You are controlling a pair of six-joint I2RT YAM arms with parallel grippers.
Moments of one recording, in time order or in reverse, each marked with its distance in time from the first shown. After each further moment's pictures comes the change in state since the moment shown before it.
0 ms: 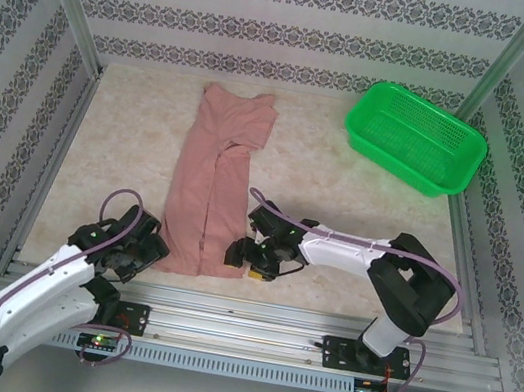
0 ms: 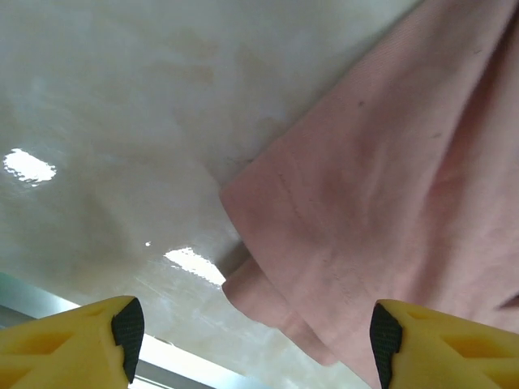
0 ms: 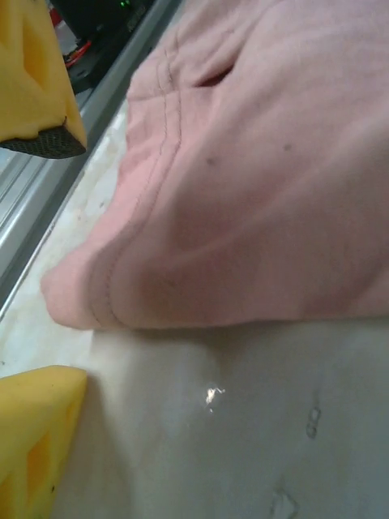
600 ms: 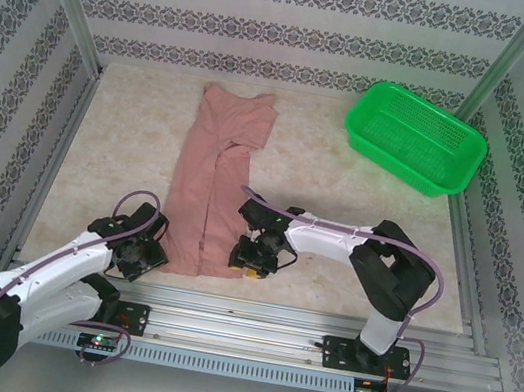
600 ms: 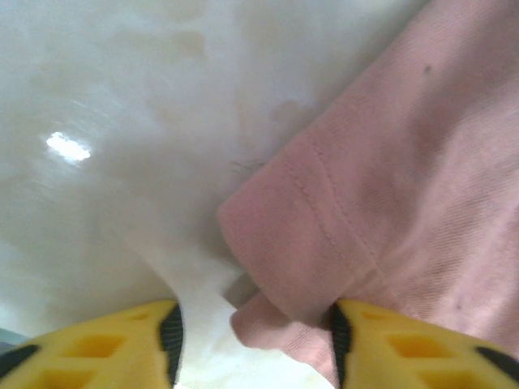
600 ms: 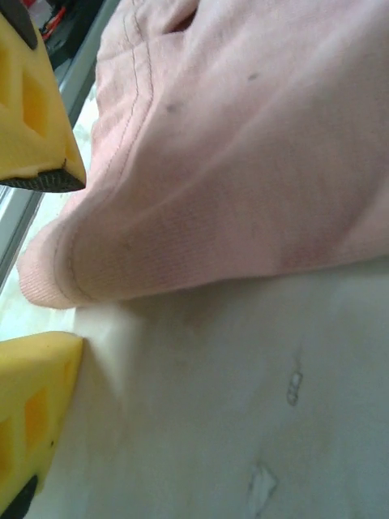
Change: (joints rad) left arm 0.023 0.183 -0.018 0.083 0.053 0.101; right arm 0.008 0.118 0.153 -0.201 0.024 -0.003
